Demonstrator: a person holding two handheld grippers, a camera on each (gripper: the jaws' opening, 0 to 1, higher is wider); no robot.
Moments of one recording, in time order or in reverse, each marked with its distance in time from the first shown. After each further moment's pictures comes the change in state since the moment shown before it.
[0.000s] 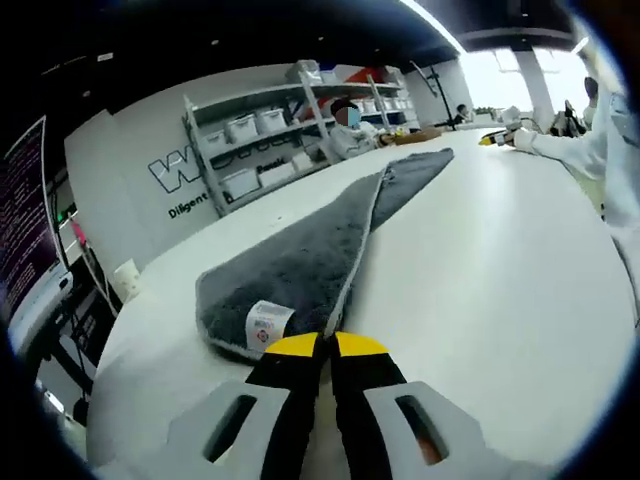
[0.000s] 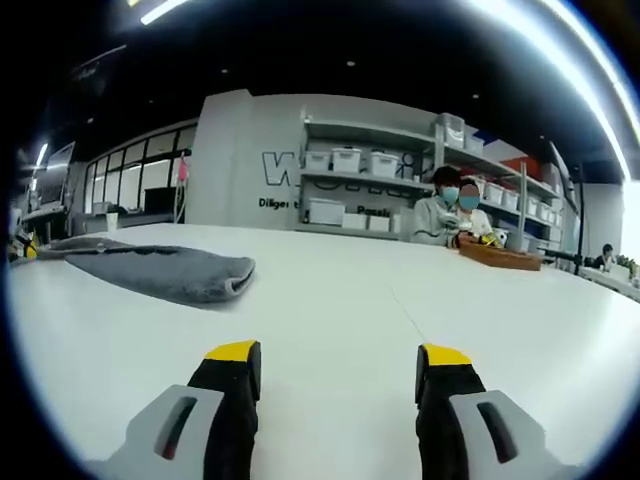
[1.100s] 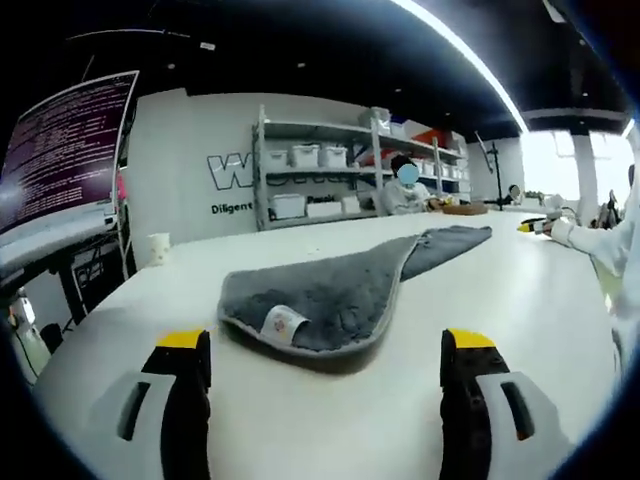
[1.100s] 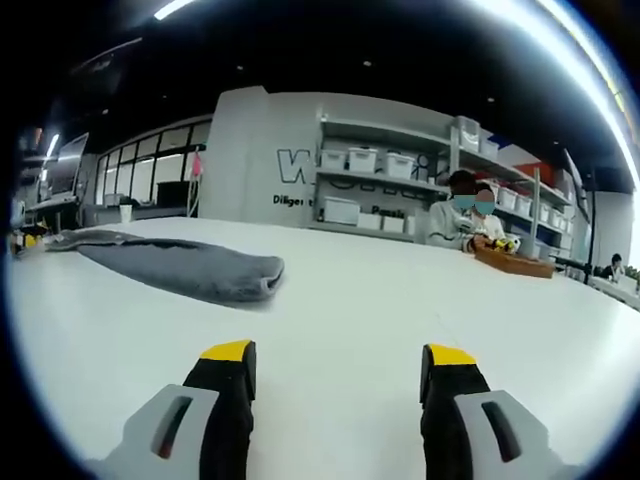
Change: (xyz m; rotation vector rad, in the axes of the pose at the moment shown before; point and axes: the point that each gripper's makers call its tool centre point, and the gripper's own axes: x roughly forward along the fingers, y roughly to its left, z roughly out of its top) left arm -0.022 0.008 0.010 -0.291 -0.169 0.130; right arm -0.002 0.042 0.003 -0.039 0.008 0.058
